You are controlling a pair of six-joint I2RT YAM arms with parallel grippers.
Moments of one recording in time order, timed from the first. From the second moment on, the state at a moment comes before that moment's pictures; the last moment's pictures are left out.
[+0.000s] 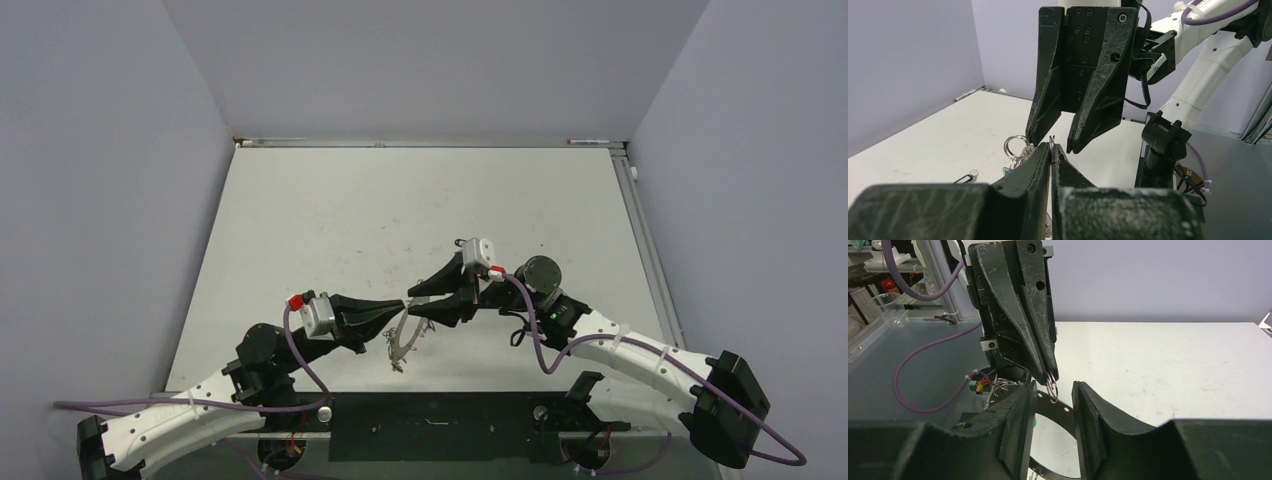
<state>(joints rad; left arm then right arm) -1.05 0.42 0.29 0.49 0.10 -0.09 0.87 1.04 0.61 0.63 -0.75 0.16</state>
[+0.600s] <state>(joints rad) -1.05 0.39 0.29 0.46 0.09 -0.09 0.89 1.06 0.65 0.54 -0.74 0.08</state>
